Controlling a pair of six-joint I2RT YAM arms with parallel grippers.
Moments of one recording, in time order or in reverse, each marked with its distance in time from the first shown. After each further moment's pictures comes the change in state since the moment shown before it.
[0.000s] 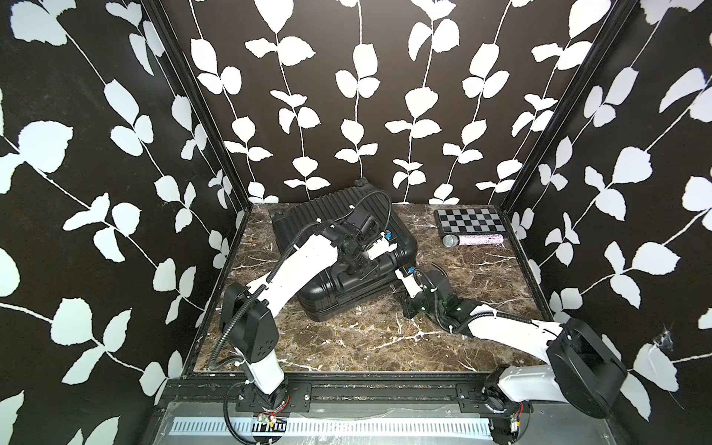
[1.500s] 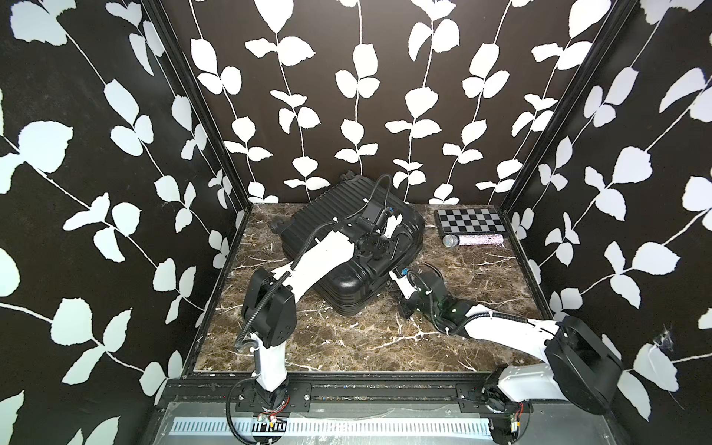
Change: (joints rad) left arm -0.027 0.158 0.090 0.369 -0.022 -0.594; right arm 0.071 0.024 0.031 0.017 0.088 -0.079
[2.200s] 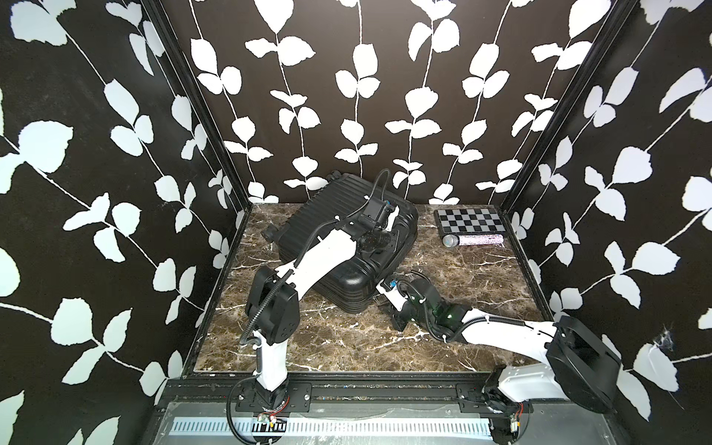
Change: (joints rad) left arm 0.000 0.026 0.034 0.062 -0.102 -0.082; right arm 0.101 -0.001 0.000 -0.009 -0.118 -0.049
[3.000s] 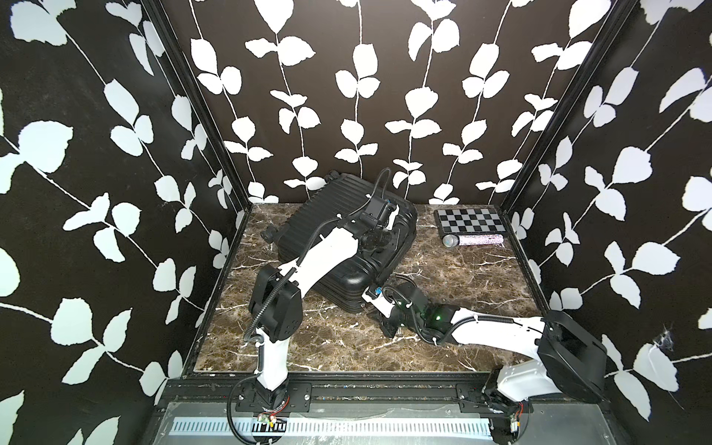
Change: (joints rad) left arm 0.000 0.032 0.043 -0.025 -0.013 -0.016; right arm 0.106 0.075 0.088 -0.038 0.003 -0.014
